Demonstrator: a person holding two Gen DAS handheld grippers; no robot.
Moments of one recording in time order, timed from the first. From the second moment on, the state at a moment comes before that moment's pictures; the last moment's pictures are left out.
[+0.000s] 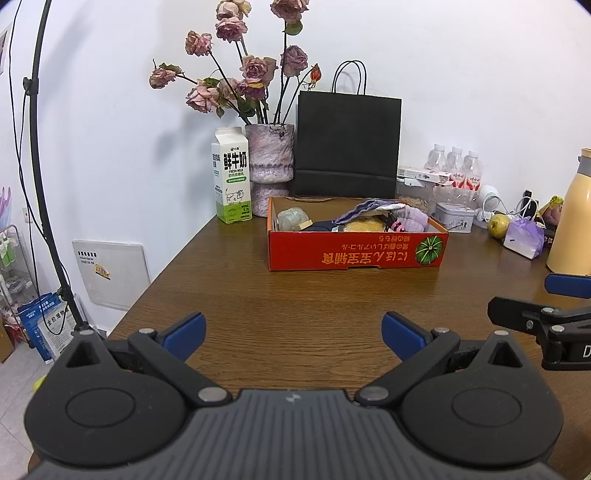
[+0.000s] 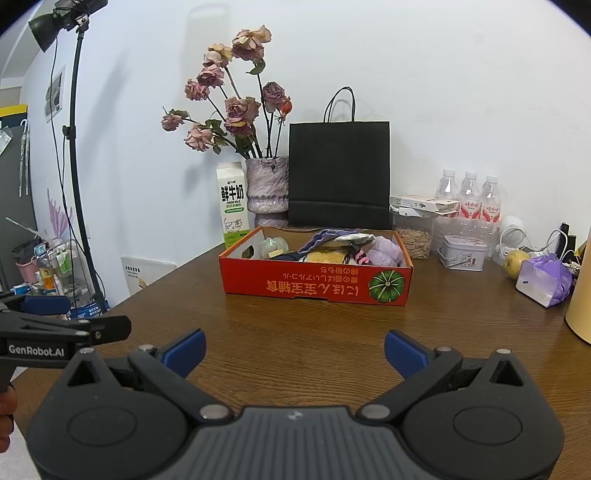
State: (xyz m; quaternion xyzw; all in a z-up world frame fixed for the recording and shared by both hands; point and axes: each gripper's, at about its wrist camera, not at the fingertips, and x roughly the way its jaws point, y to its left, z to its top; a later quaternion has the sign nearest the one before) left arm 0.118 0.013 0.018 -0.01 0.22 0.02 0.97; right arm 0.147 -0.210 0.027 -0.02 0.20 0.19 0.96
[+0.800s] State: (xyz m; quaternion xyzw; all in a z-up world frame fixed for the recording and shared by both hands) left arm 0.115 0.009 0.019 -0.01 0.22 0.01 0.97; right arm 0.148 -0.215 0.027 -0.01 0.20 0.18 0.96
